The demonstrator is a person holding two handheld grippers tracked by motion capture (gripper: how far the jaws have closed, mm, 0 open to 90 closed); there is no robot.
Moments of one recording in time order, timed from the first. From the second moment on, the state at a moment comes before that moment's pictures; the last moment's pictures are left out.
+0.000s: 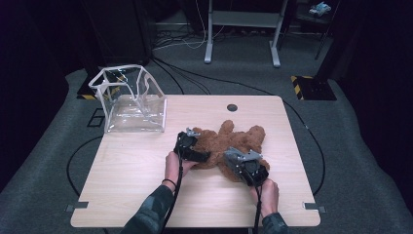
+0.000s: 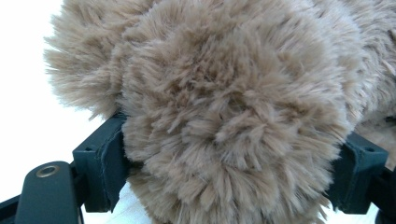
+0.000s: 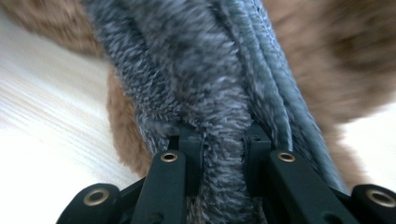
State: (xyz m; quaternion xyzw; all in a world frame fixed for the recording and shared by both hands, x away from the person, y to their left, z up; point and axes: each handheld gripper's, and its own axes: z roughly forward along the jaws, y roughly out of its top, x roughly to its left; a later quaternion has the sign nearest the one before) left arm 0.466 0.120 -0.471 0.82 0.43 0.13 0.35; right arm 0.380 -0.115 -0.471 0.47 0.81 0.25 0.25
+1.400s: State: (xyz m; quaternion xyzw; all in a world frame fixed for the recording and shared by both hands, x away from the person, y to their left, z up) left arm 0.465 0.120 -0.475 0.82 0.43 0.12 0.36; right arm 0.383 -0.114 -0.467 0.48 0.79 0.33 0.19
